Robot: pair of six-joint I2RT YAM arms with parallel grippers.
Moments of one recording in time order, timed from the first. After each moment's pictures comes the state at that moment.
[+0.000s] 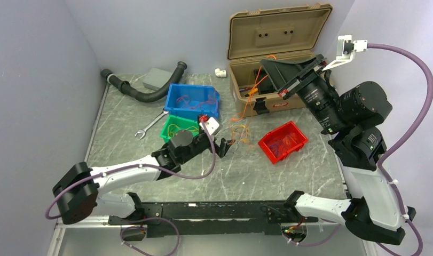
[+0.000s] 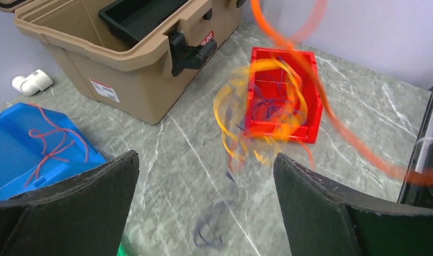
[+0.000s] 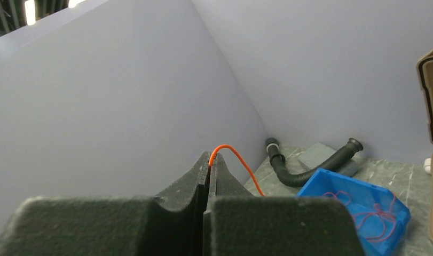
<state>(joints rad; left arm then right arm) -0.98 1.22 0.67 0.54 -0.07 0.01 0.78 1.06 1.80 -0.39 0.11 0.53</state>
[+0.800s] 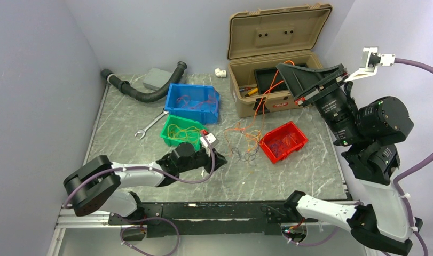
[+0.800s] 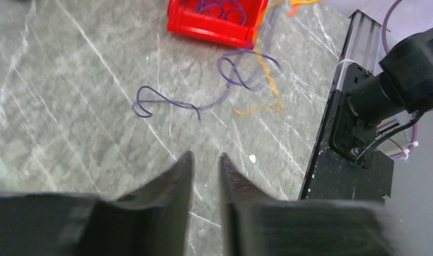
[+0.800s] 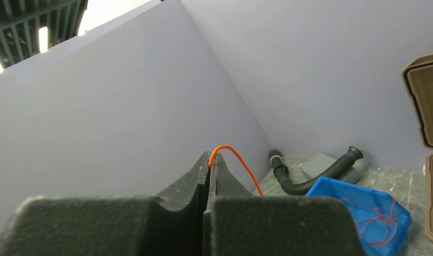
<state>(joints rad) -0.96 1.39 0.46 0.70 0.20 -0.28 0.78 0.97 1.75 -0.37 0.15 0.55</state>
